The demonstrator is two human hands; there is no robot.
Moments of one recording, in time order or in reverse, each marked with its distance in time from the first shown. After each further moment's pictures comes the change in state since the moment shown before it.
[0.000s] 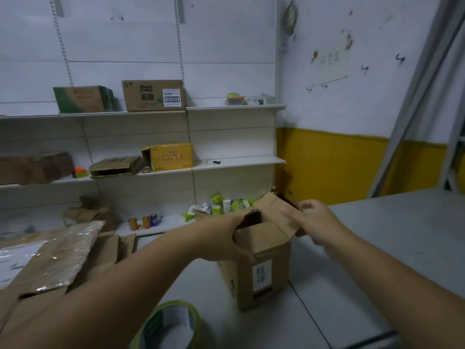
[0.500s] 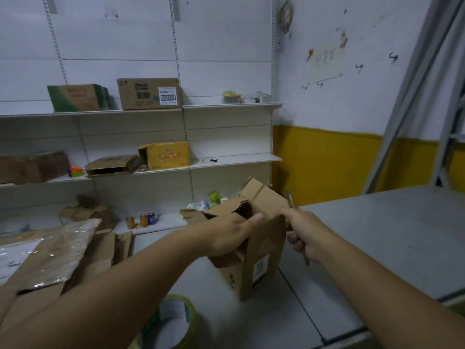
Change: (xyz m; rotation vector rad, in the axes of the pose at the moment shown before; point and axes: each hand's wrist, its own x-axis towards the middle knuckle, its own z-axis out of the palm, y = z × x) left_hand -0.002 0.020 0.005 -0.390 -0.032 0.017; right_hand -0.007 0.004 0.018 0.269 -0.077 0.230
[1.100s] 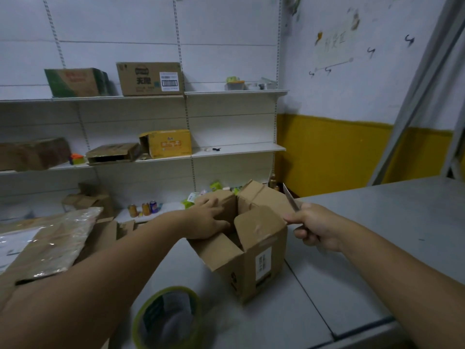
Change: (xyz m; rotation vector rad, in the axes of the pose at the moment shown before) left_hand 0.038 -0.071 -0.023 0.528 -0.036 -0.209; right_hand 0.021 0.006 -0.014 -0.154 -0.242 -0.017
